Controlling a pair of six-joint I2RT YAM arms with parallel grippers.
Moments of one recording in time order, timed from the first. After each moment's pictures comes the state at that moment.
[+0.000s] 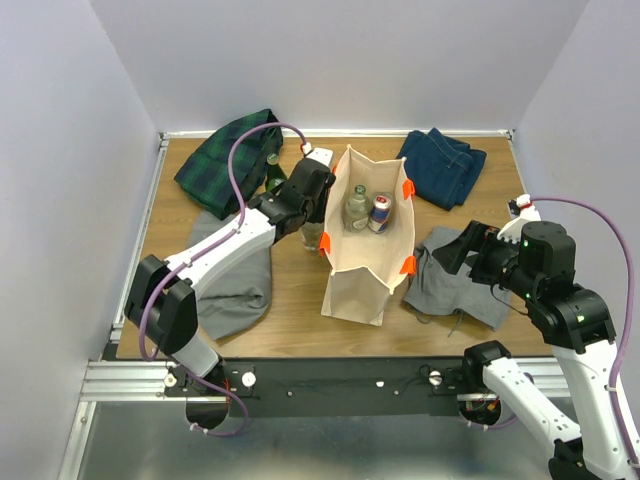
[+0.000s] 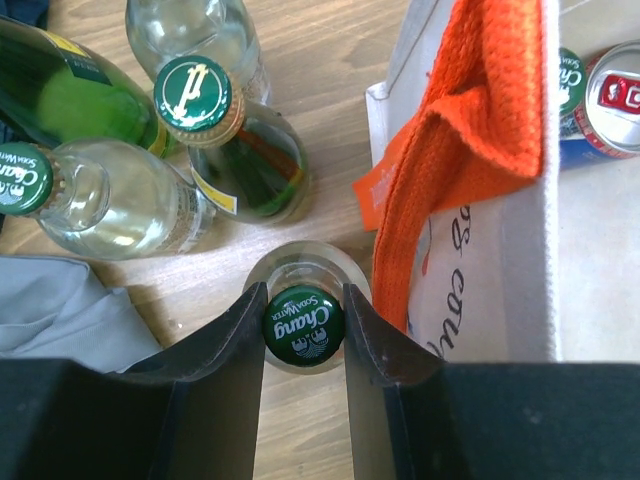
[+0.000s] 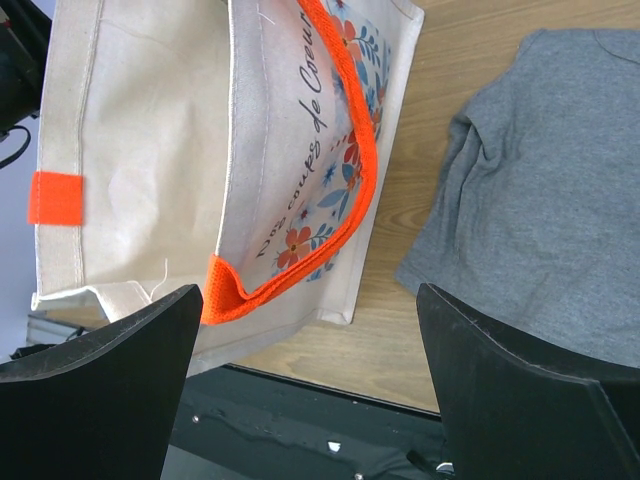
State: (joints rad) left arm -0.68 1.58 1.32 -0.42 -0.28 -0.29; right arm 0.27 0.65 1.08 -0.96 -0.12 0.52
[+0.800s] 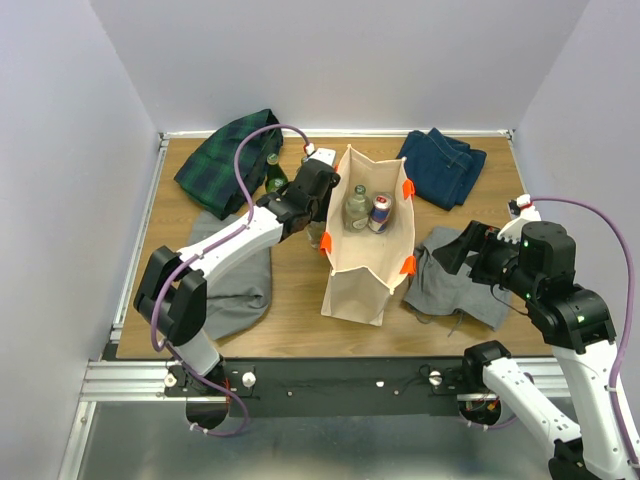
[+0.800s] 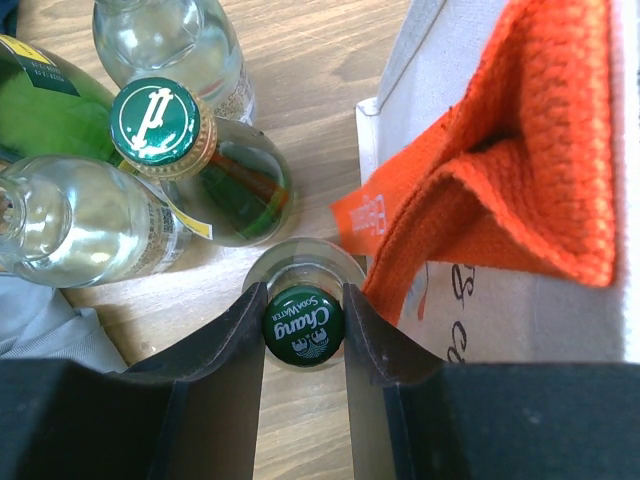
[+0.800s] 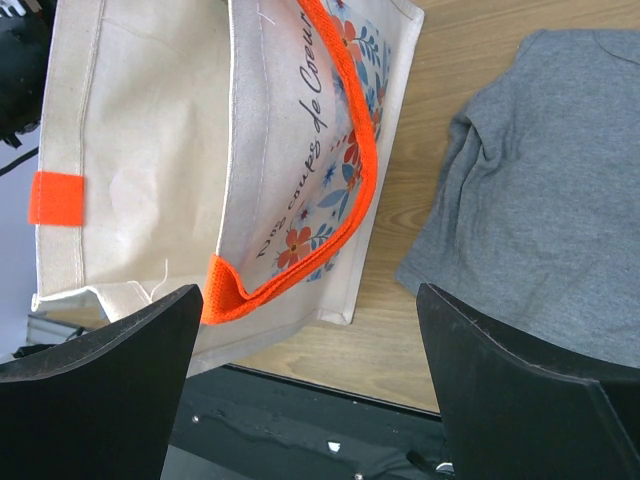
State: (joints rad) left arm -0.68 1.64 1.32 -0.36 -0.28 -0.32; right arm 0.27 0.65 1.08 -0.96 -0.12 0.52
